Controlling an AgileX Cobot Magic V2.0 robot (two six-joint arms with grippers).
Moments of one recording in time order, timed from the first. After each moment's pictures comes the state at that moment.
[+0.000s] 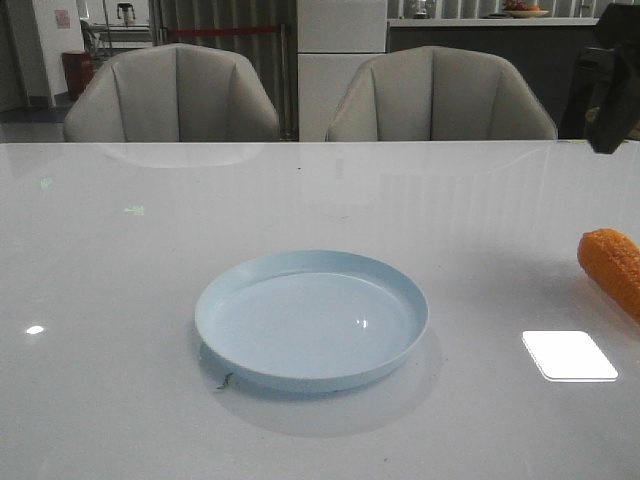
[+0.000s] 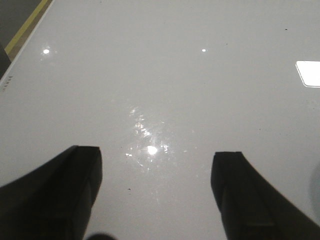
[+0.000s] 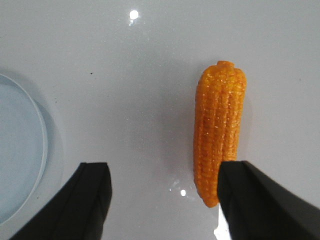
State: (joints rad) left arm 0.01 0.86 -0.68 -0.01 0.40 0.04; right arm 0.01 1.49 -1.11 0.22 0.76 -0.07
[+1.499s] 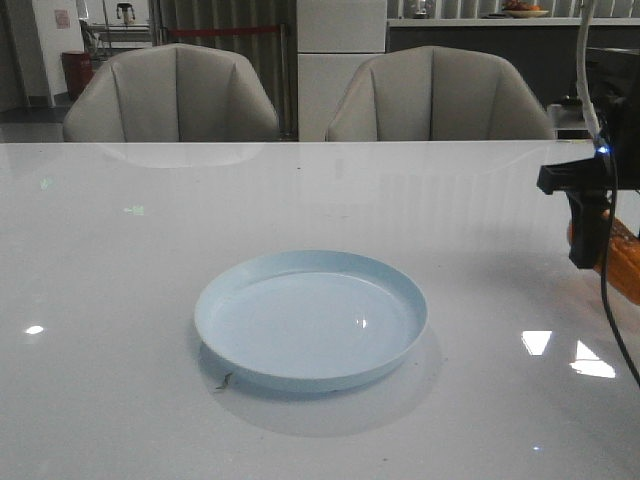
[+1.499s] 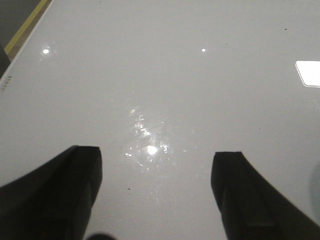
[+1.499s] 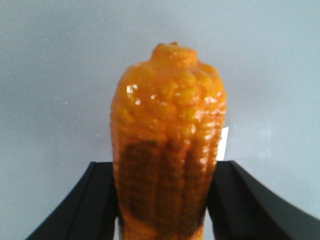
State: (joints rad) left arm 0.01 0.86 -0.68 -0.01 0.40 0.04; right arm 0.03 1.96 -1.43 0.01 0.92 0.03
